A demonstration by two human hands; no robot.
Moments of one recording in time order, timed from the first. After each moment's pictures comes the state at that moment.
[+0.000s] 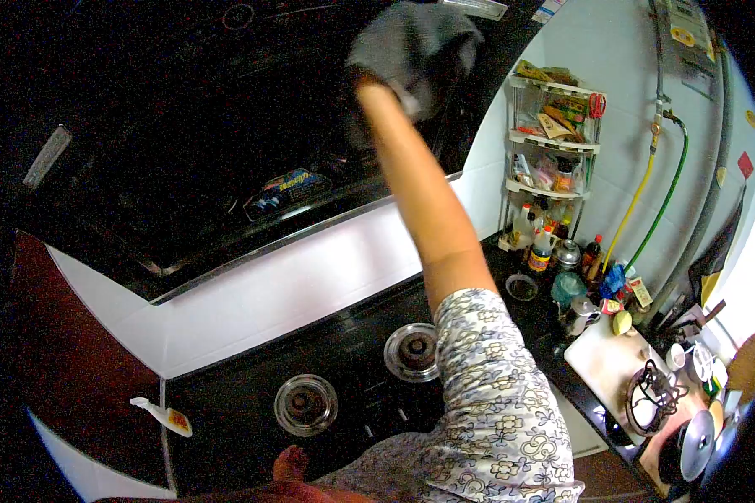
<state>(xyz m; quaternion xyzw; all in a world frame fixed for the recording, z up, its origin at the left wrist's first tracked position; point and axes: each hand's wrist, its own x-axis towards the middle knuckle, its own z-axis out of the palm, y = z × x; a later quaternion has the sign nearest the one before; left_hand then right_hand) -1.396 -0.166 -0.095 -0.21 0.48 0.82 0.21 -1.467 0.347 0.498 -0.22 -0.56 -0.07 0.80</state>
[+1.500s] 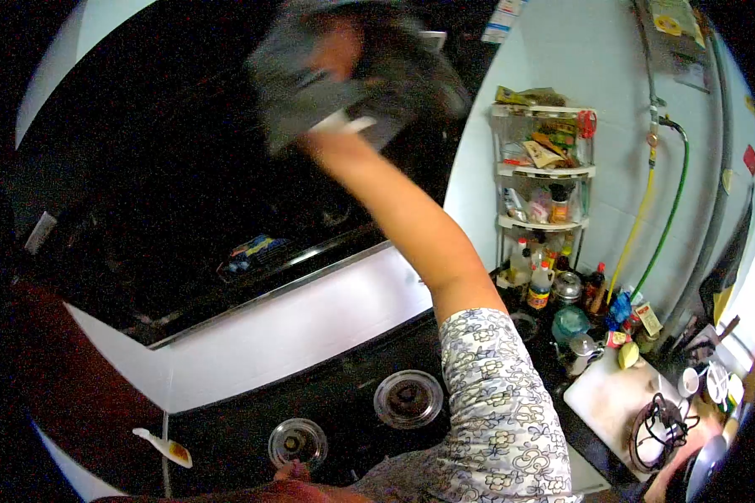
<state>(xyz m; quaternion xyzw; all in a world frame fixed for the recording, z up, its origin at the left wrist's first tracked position) -1.454 -0.080 -0.110 -0.04 0.58 0.77 0.28 -1.456 0.374 0.533 -0.03 -0.54 -0.17 0.82</state>
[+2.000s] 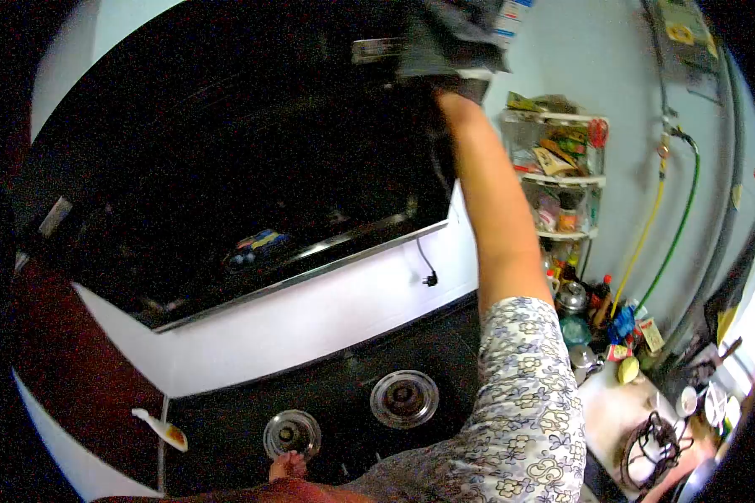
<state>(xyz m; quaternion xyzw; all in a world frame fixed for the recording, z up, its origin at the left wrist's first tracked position) -1.416 -0.062 -0.071 -0.02 0.44 0.83 0.35 -1.332 0.497 0.575 -0.12 -0.53 -0.12 0.83</state>
